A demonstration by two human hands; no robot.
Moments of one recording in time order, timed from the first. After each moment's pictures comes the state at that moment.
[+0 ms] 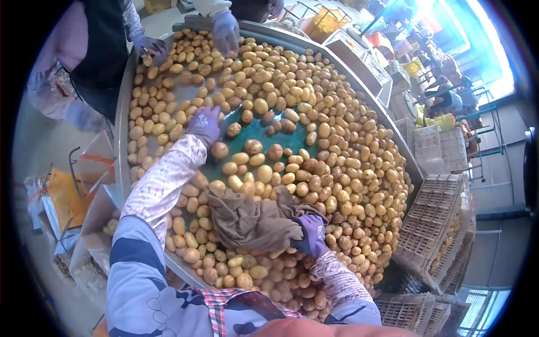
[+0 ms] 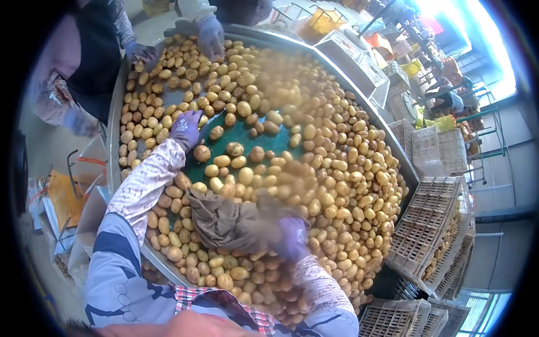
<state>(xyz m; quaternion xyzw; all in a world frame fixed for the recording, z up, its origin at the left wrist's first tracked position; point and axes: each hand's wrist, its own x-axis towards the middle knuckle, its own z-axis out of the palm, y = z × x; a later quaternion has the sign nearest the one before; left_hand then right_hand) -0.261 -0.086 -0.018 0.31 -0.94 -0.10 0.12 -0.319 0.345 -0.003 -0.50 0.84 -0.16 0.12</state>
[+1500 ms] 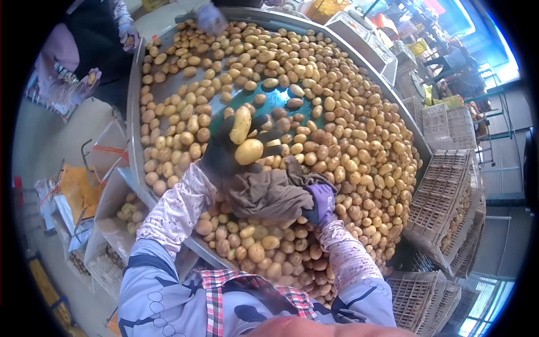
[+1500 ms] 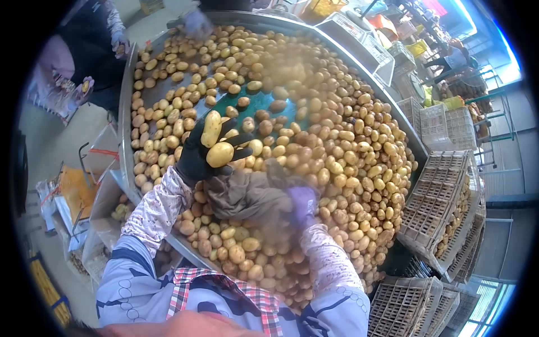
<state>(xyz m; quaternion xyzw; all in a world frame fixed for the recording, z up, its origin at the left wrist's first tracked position) -0.185 0.049 0.084 -0.04 -0.24 -0.96 0.16 -0.313 0.348 -0.004 -0.52 0.82 -0.23 0.05</state>
